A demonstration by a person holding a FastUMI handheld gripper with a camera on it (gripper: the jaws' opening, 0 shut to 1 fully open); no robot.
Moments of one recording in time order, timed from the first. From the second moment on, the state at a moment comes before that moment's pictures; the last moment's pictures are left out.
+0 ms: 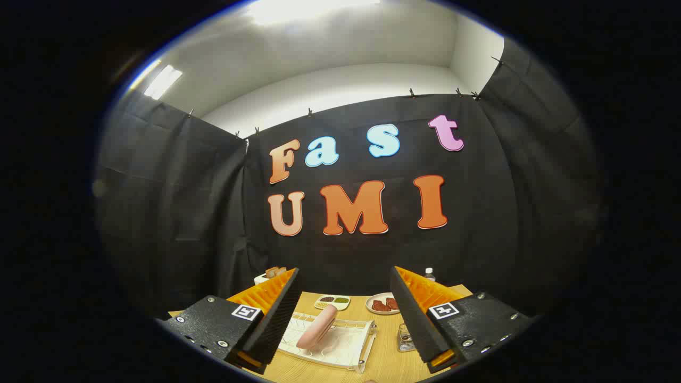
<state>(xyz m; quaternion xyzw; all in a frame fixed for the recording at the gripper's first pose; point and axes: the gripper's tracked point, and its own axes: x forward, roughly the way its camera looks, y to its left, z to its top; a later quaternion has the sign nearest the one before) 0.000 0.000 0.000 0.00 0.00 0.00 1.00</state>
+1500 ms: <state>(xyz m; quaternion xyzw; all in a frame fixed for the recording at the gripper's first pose) 0.037 0.035 -0.036 -0.01 0.06 0.04 1.00</state>
